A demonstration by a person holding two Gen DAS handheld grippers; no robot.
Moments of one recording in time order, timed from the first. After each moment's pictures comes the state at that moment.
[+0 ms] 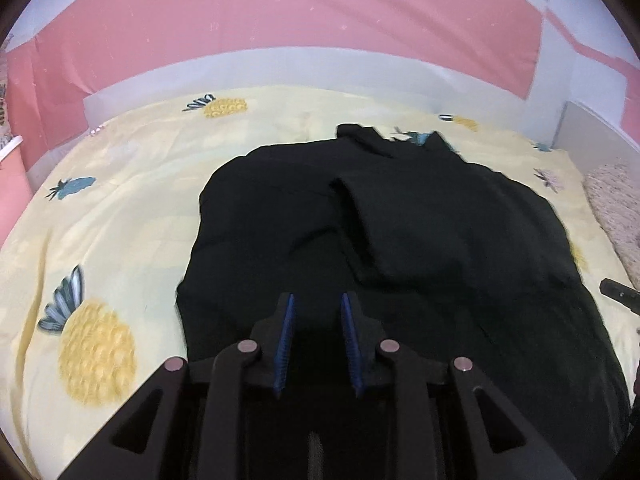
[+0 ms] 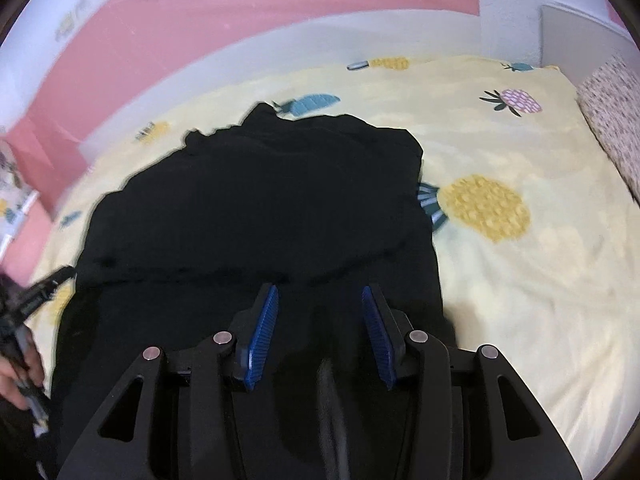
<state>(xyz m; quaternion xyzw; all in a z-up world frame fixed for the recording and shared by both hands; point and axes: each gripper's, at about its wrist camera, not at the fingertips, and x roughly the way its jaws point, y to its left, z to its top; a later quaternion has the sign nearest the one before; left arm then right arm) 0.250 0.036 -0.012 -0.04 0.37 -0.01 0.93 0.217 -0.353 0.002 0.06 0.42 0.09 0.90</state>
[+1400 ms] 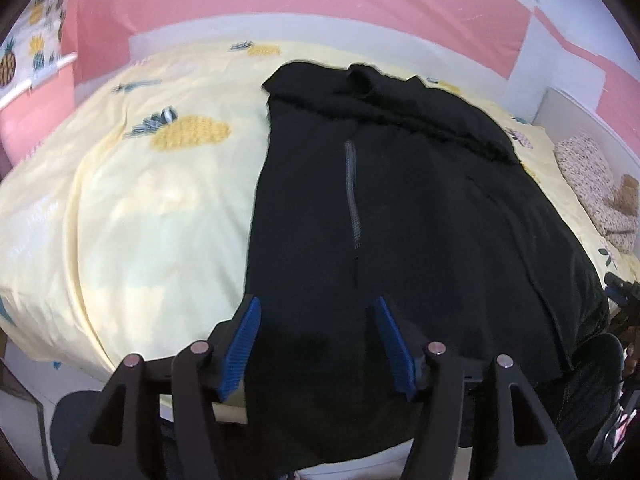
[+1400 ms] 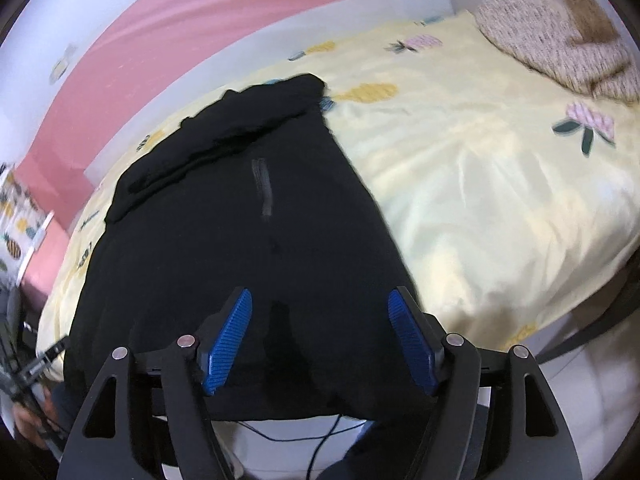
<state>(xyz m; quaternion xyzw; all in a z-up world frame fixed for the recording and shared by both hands) 0.020 0.073 -0.058 -0.09 0.42 0.00 0.90 0.009 -0.445 -0.036 0.15 0.42 0.04 0.89</state>
